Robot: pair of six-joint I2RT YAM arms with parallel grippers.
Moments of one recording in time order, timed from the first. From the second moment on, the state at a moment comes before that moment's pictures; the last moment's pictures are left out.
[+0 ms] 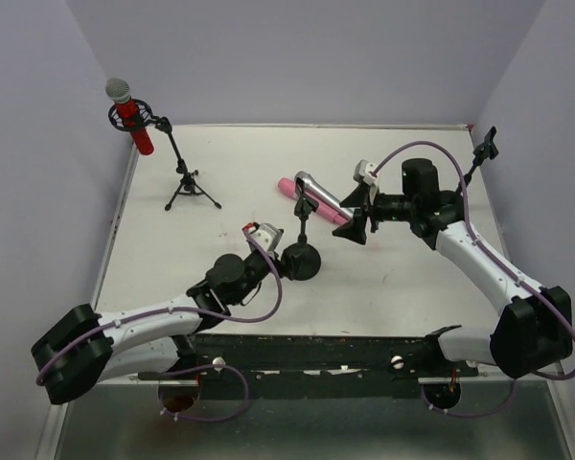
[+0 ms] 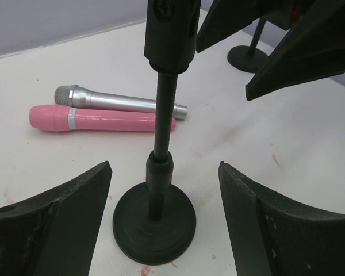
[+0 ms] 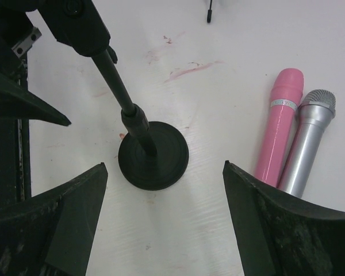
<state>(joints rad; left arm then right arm) -0.91 0.98 0.35 0.67 -0.16 -0.13 0.33 1.30 0.96 -0.20 -0.91 -0.42</state>
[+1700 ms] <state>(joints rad) -0.53 1.43 0.71 0.77 0.91 -0.02 0.31 1.28 0.95 -0.17 -0.90 -0.41</state>
